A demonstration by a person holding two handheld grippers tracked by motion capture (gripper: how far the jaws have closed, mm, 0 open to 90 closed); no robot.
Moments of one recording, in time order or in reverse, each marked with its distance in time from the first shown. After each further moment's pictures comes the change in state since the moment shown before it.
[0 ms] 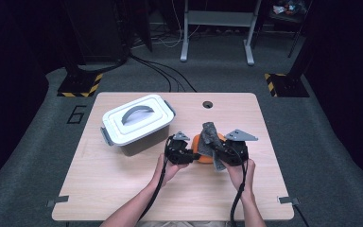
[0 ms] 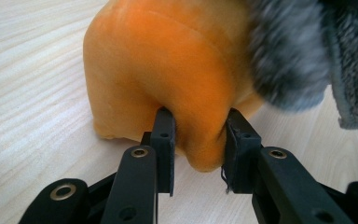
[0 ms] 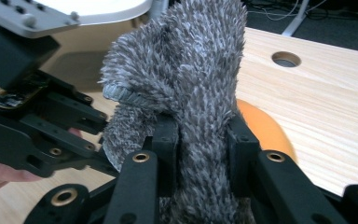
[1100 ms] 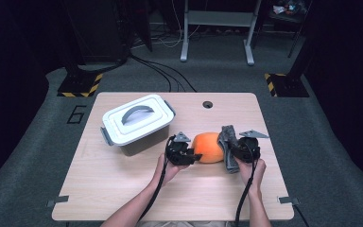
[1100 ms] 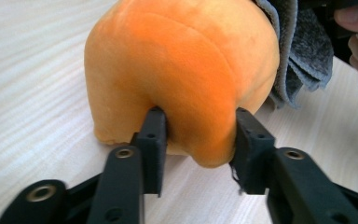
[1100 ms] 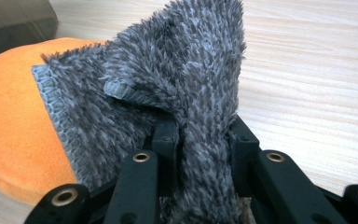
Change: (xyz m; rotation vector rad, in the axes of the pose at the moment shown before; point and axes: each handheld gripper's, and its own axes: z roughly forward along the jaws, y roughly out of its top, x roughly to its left) left arm -0.004 -0.002 -0.001 -0.022 0.033 0.097; right arm -0.067 -0.037 0.020 0.100 -0.167 0.194
